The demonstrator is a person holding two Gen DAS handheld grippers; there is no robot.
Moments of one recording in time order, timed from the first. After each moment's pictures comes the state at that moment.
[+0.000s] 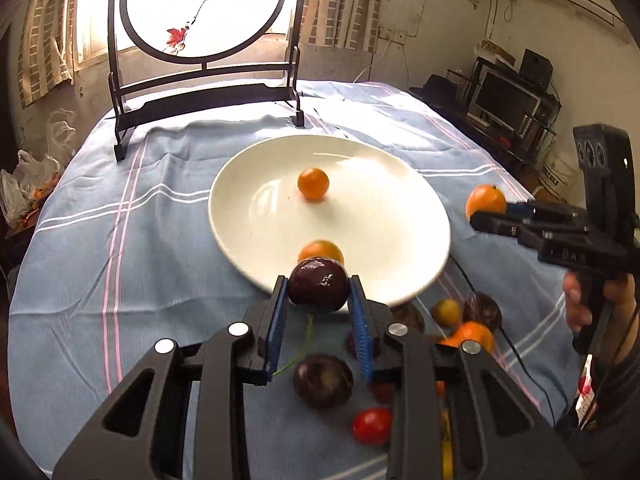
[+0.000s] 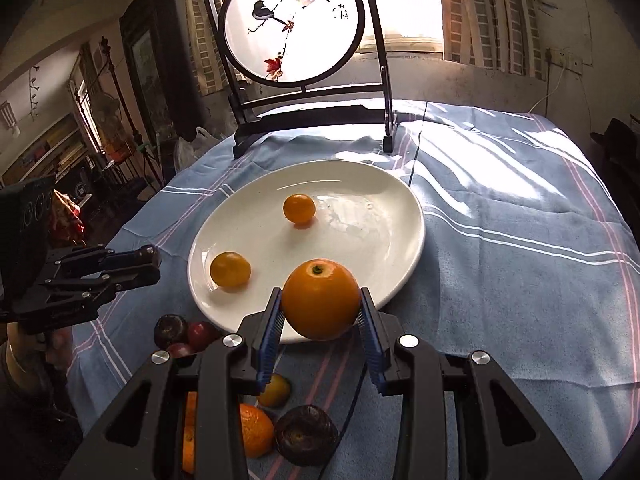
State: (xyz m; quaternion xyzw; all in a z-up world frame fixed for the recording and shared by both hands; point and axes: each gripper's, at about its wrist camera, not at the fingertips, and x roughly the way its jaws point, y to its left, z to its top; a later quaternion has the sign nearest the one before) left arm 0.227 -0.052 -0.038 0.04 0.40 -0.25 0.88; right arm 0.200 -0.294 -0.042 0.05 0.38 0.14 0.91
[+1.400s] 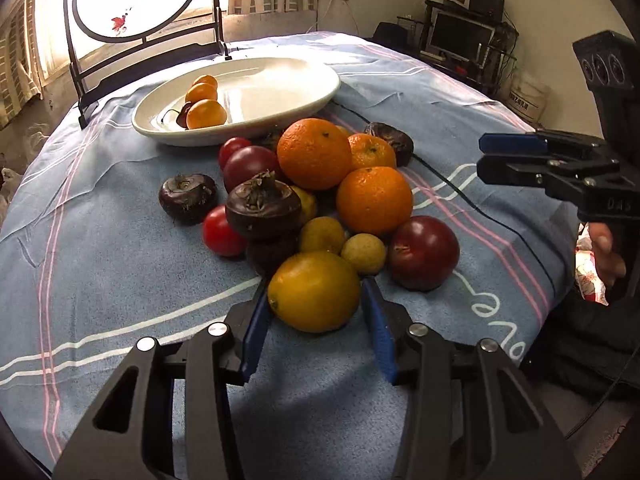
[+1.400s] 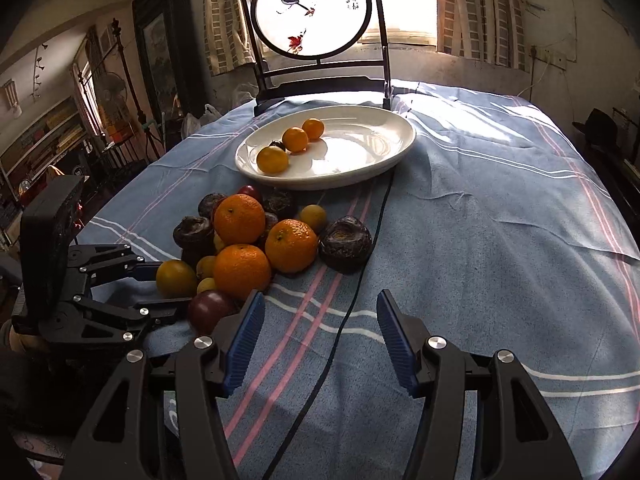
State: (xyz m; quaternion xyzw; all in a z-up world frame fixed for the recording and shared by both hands) left arm 0.072 -0.080 -0.104 0.12 0.41 -0.30 0.85; right arm 0.038 -0.287 -0.068 0.02 0.38 0.13 0.91
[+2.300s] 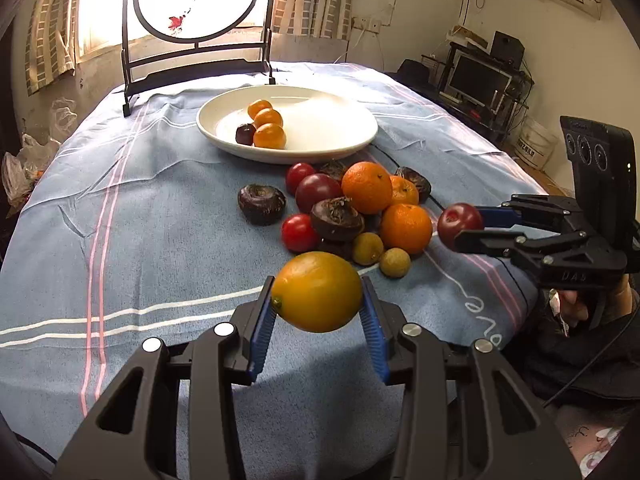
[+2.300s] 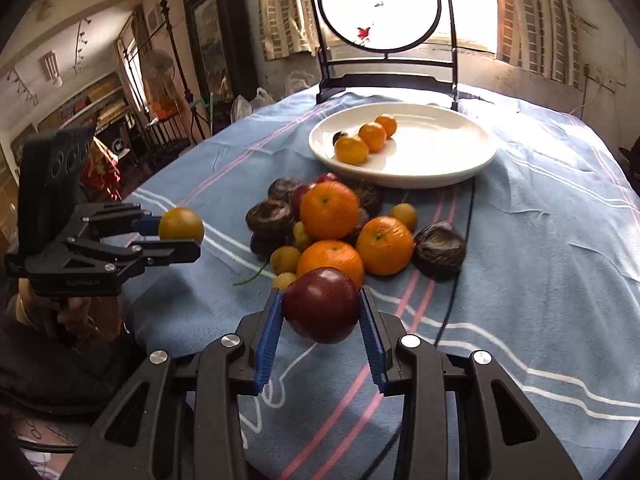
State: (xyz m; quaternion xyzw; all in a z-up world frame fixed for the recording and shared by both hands) left arm 0.064 -0.022 -0.068 0.05 0.39 -0.28 0.88; right arm 0.033 -0.247 -0.062 0.01 0.38 0.21 0.90
